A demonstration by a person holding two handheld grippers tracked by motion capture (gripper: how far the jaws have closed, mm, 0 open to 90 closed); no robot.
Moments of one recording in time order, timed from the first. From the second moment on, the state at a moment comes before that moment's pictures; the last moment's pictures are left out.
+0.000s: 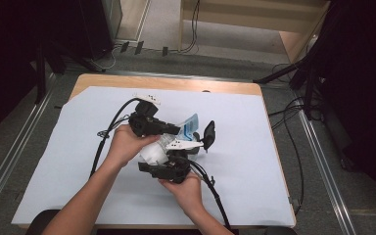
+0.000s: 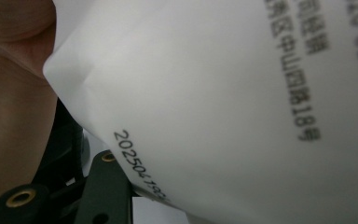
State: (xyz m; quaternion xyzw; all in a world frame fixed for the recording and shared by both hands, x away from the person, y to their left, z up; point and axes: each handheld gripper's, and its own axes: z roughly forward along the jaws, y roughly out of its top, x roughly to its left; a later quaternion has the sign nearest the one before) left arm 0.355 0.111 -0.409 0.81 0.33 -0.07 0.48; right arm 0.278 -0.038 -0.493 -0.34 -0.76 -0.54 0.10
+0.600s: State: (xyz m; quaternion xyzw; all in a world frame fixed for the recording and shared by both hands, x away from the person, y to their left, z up) left arm 0.355 0.112 -0.409 0.81 0.33 -0.07 0.48; right arm 0.278 -0.037 -0.492 -0.35 -0.76 -0.54 0.10
